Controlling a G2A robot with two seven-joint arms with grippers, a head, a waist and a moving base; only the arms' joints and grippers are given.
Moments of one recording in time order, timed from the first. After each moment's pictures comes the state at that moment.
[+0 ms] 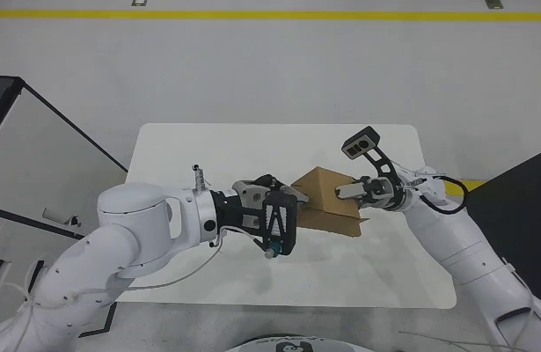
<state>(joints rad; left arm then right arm) 1.11 -0.93 -1.08 -2.35 1.22 -0.81 -0.56 -1.07 -0.98 0.97 -1.43 1.22 -0.28 1.54</state>
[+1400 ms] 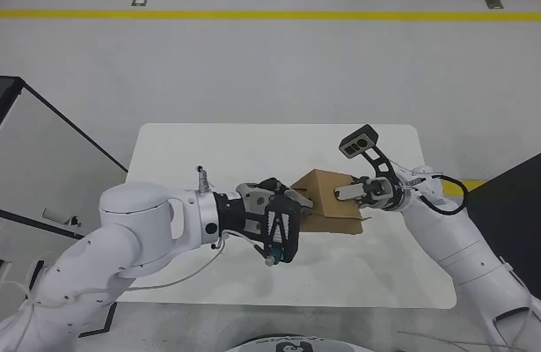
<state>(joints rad) 1.09 -0.93 -1.07 -2.35 1.22 -0.83 -0.53 -1.06 -0.99 0.97 -1.46 1.23 -0.28 1.54</state>
